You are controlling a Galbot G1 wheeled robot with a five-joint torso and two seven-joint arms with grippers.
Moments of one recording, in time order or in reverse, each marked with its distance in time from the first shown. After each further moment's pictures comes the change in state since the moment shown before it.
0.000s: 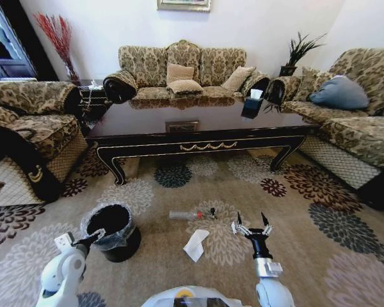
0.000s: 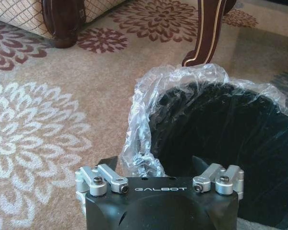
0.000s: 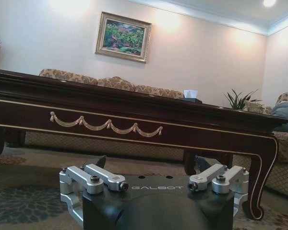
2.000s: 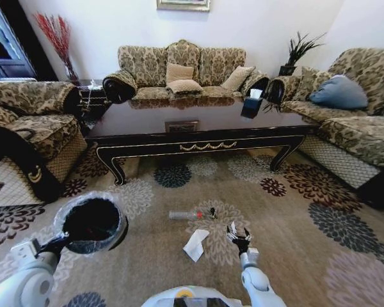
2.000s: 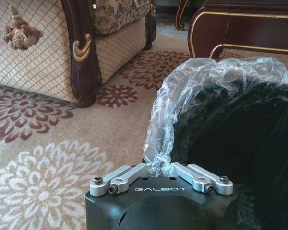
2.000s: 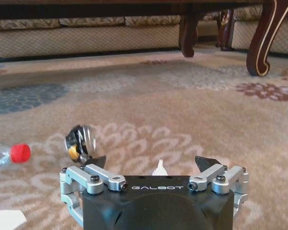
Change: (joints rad) left arm 0.180 -0.003 -0.184 -0.286 0.090 -0.001 0.119; right arm 0.349 -0.056 -0.138 -0.620 0.224 -0.198 0.019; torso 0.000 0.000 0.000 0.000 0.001
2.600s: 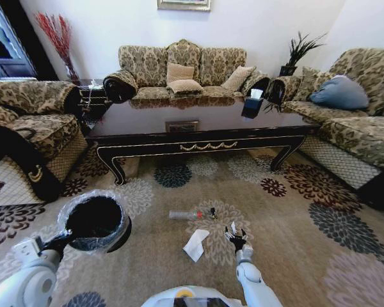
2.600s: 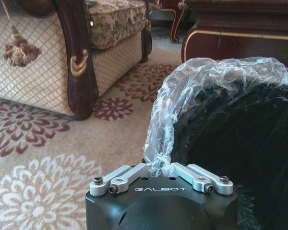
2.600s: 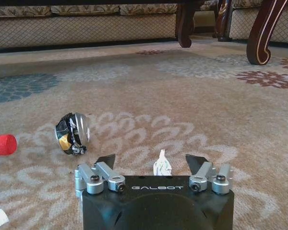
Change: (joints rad) left arm -0.008 0.011 -0.019 -0.037 -0.018 0.000 0.003; right arm 0.096 0.026 0.004 -0.139 -0.020 0.012 0.000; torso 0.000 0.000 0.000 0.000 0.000
